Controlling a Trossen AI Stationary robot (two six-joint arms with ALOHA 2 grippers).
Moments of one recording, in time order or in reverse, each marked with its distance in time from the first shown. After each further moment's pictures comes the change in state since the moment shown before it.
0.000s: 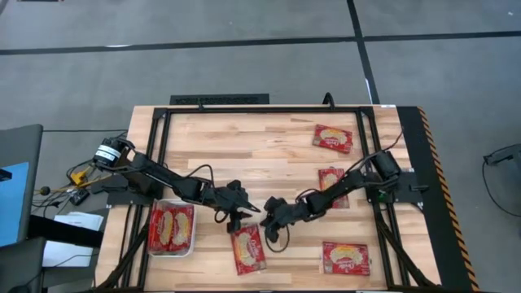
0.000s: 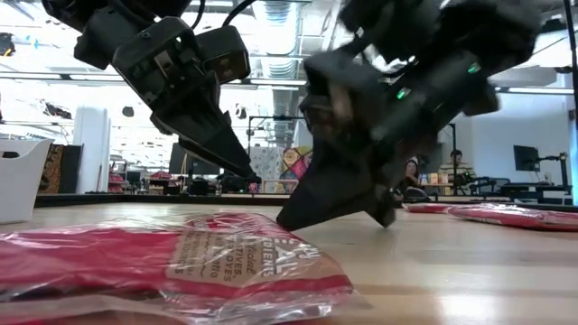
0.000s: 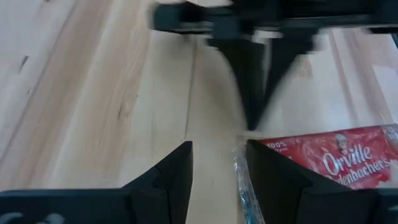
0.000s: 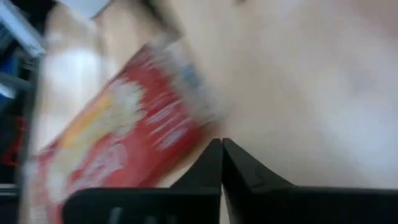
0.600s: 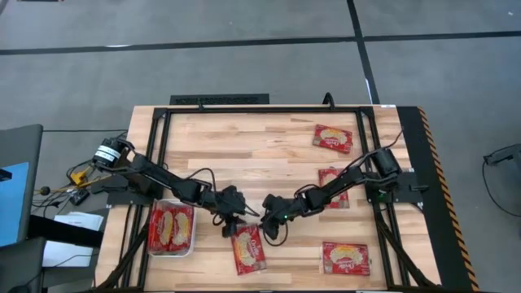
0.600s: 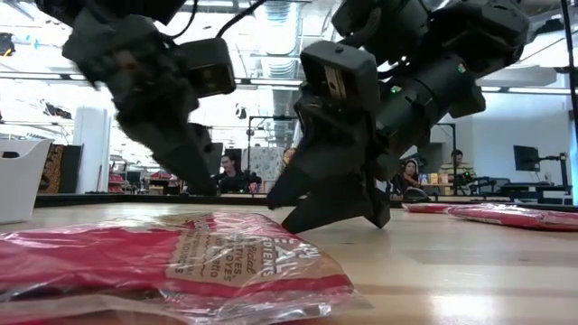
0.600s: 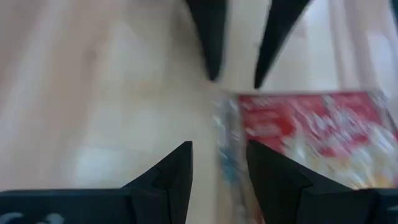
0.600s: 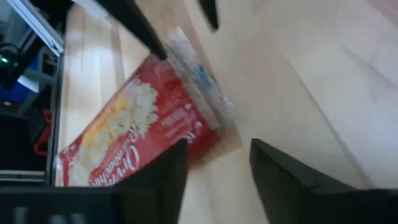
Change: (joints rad) left arm -0.033 0.001 0.000 -0.102 0.082 -0.104; right arm -0.035 -0.001 0.001 0.004 -0.117 0.004
